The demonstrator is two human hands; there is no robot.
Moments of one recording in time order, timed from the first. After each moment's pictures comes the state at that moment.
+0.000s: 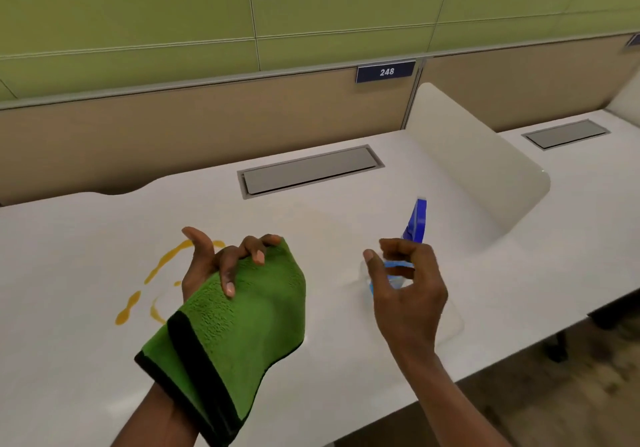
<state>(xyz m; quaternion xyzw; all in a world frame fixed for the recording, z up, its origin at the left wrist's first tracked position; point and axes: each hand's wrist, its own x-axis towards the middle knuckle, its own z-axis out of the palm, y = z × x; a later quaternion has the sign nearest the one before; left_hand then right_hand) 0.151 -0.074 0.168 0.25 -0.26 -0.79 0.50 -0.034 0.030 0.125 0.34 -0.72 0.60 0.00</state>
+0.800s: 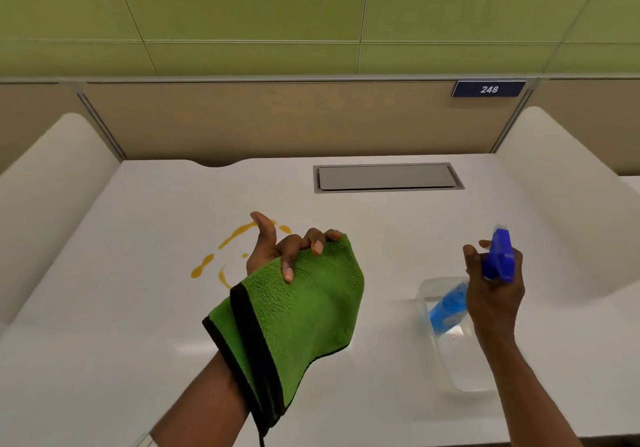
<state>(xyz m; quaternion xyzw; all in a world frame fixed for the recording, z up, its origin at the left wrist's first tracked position) 0.172 -0.089 0.132 -0.02 -0.25 -0.86 0.44 -0.132 -0.022 0.067 0.36 -0.69 0.62 -0.12</state>
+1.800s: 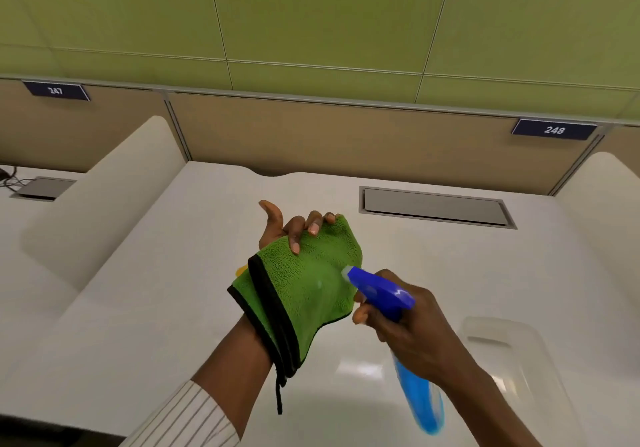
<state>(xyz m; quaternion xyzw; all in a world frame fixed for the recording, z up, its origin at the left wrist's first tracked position) 0.221 -0.119 0.155 0.15 -0.15 -0.77 0.60 0.044 -0.014 0.172 0.67 -0.50 0.39 -0.39</state>
